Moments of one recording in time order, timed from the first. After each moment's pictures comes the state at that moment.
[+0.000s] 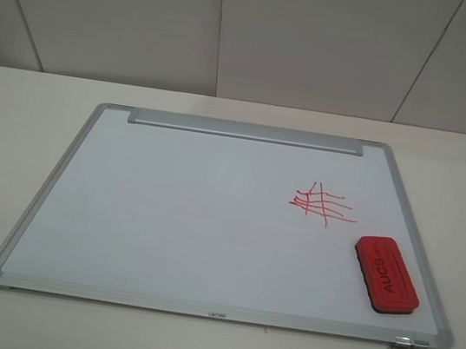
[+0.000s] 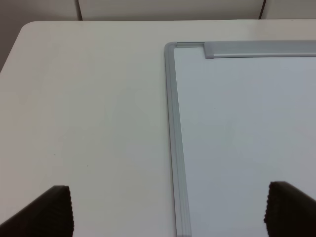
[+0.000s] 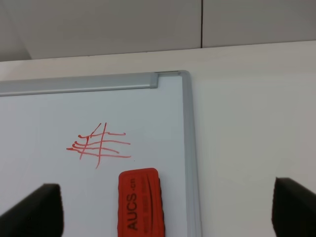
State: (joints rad) left arm -0.06 -0.01 -0.50 0.01 1.07 -0.02; right arm 0.03 0.00 -0.52 -0.03 1.06 0.11
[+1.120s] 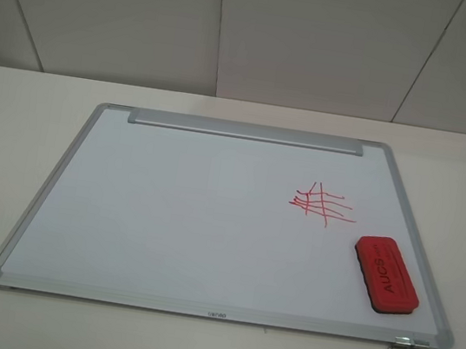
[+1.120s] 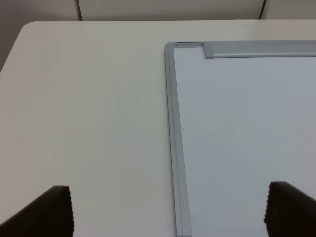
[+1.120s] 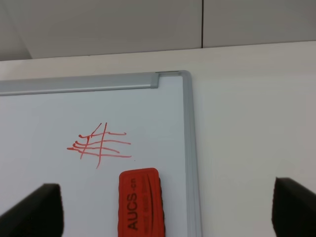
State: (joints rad) left arm -0.06 -0.01 -0.50 0.01 1.07 -0.02; right arm 0.03 0.00 -0.52 -0.03 1.06 0.11
